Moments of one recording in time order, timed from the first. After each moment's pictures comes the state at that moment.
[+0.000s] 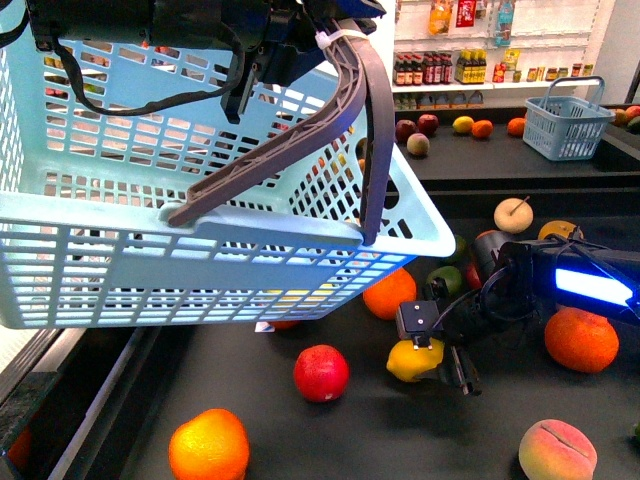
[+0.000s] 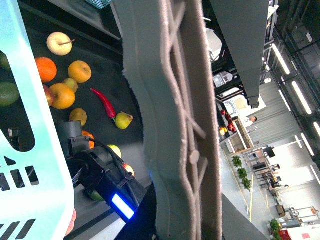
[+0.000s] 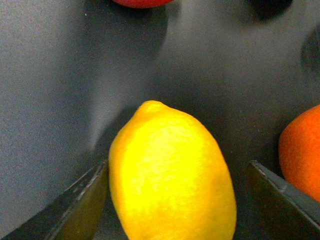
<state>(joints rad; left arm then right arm) -0.36 1.87 1.33 0.45 0.66 -0.85 0.02 3.31 2.90 -0.71 -0.58 -1.58</state>
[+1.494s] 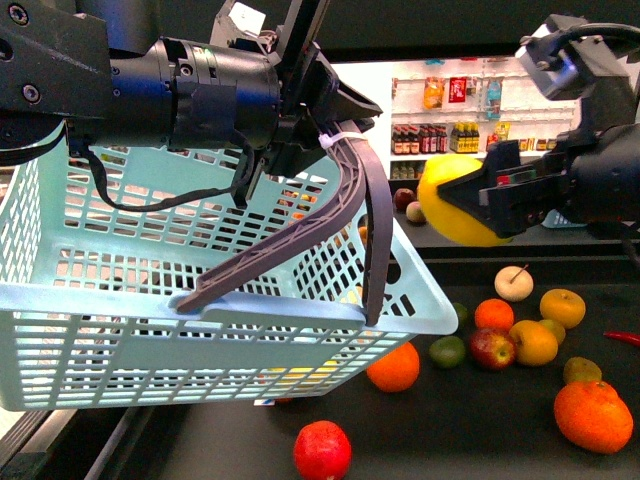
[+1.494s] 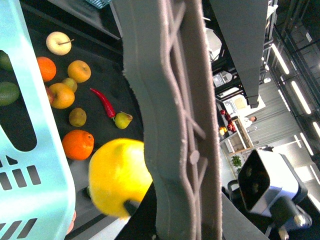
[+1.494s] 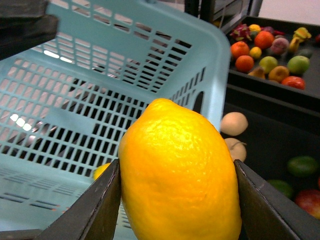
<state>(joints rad) -0.36 1.87 1.33 0.45 0.66 -0.85 0.15 1.68 0.94 0.55 -0.37 -0.08</state>
